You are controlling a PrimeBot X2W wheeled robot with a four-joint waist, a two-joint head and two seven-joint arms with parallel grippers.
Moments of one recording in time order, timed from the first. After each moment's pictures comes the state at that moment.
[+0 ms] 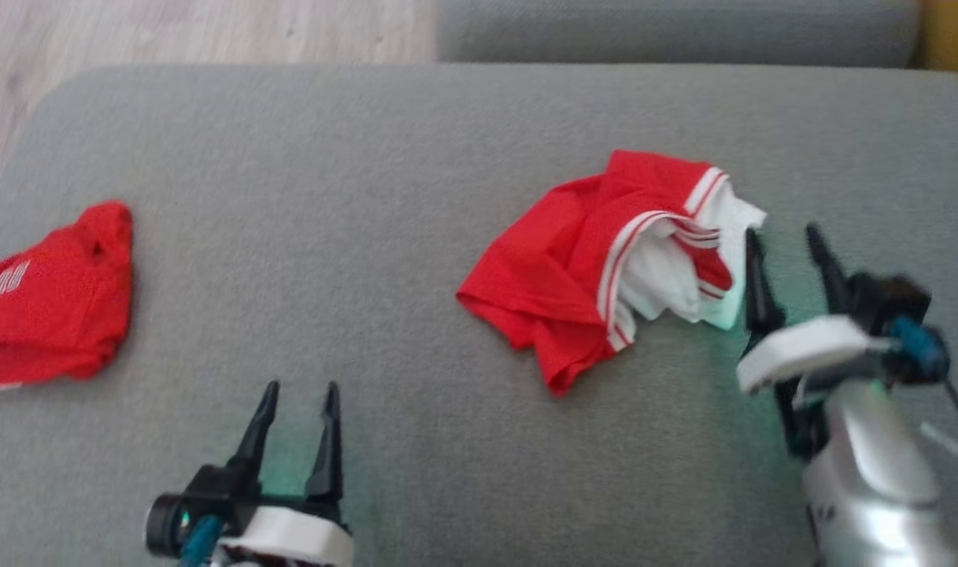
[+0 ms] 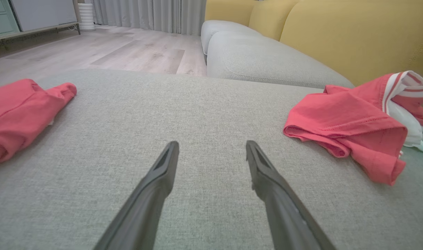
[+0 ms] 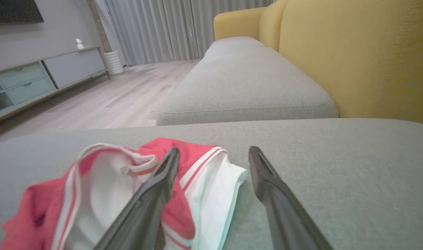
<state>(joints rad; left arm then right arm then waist) -0.02 0.05 -0.18 0.35 -0.20 -0.07 -0.25 -0.38 -0.05 -0.04 0.64 0.09 0.13 -0.26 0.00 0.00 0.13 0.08</state>
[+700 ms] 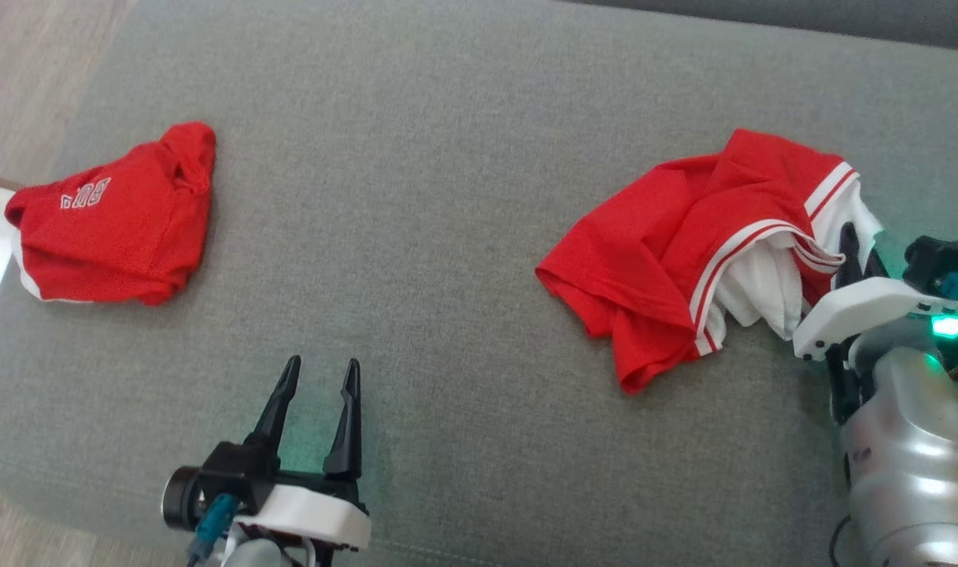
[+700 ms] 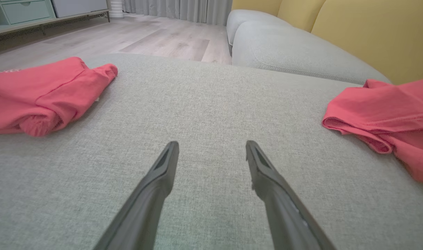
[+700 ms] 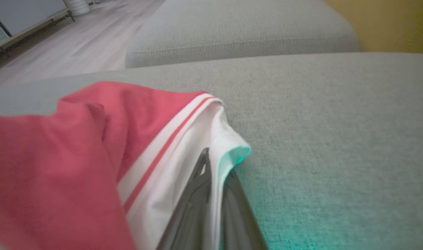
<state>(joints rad) -0.08 0.05 -0.24 0.35 -0.22 -0.06 -0.25 -0.62 -0.07 -0.39 1.00 -0.16 0.13 -0.22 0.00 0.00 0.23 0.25</state>
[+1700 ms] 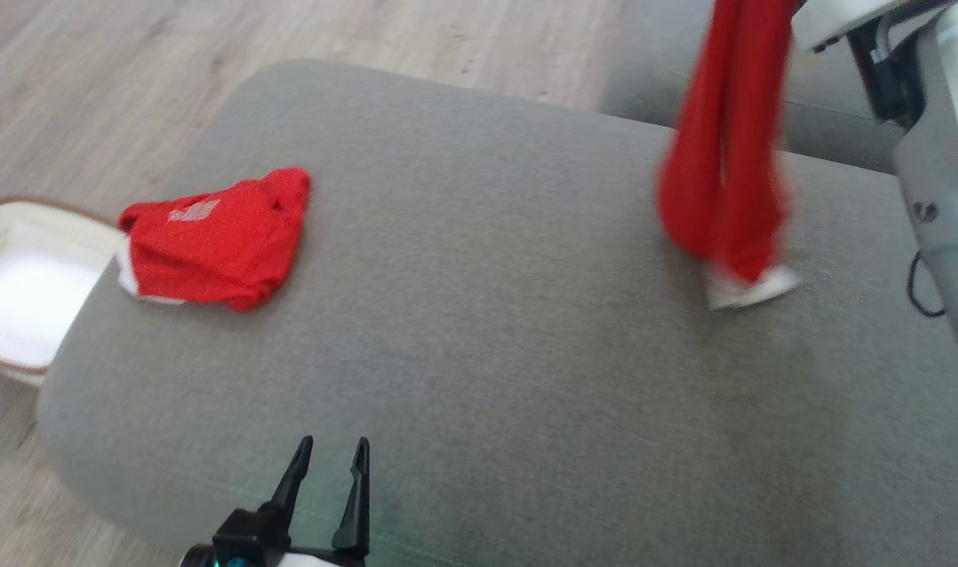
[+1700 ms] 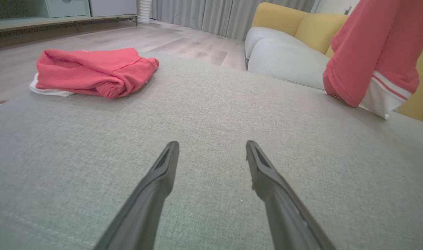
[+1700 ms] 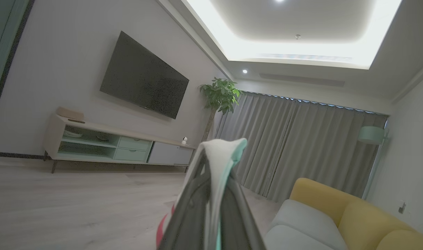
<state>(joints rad) 0.04 0.05 -0.27 0.39 -0.26 -0.06 -0.25 -1.10 -0.28 0.39 0.73 0.17 0.13 -0.24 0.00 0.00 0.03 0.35</state>
